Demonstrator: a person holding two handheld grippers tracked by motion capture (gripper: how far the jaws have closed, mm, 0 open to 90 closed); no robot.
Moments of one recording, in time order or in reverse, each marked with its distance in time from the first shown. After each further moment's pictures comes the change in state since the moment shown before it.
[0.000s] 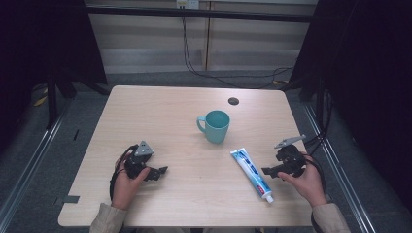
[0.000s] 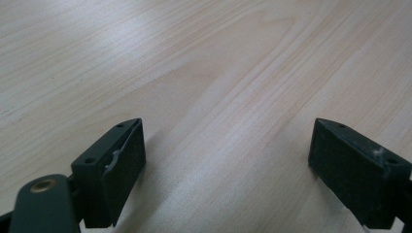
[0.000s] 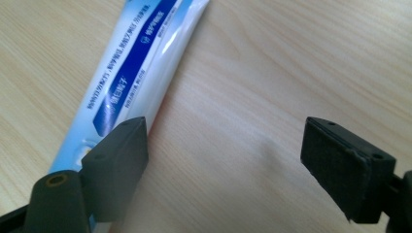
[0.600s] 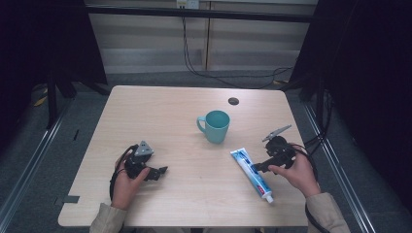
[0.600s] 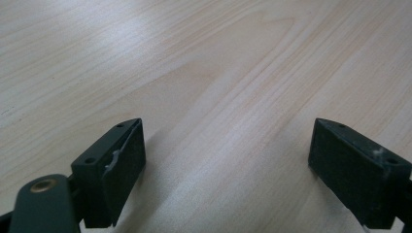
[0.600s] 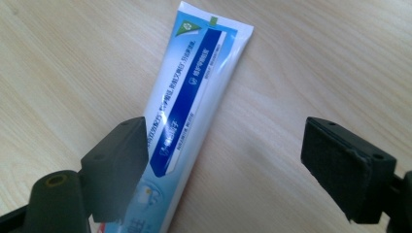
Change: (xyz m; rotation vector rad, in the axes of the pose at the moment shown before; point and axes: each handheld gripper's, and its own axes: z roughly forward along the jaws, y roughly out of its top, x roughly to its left) left arm 0.000 0.000 0.000 0.000 0.000 0.000; right arm 0.021 0.042 -0.003 0.095 0.041 -0.055
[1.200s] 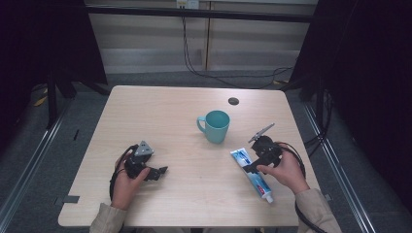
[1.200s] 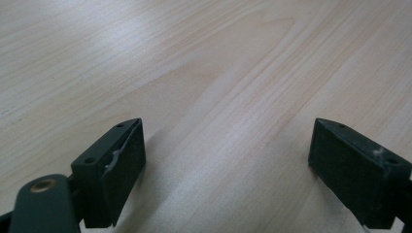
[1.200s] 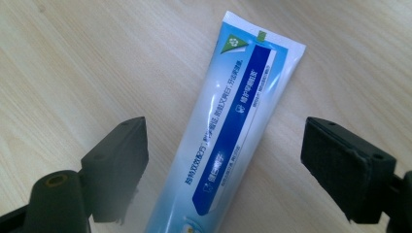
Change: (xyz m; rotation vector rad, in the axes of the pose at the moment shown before) left arm 0.000 0.000 0.000 0.000 0.000 0.000; right arm 0.022 0.024 0.017 0.075 0.037 -0.066
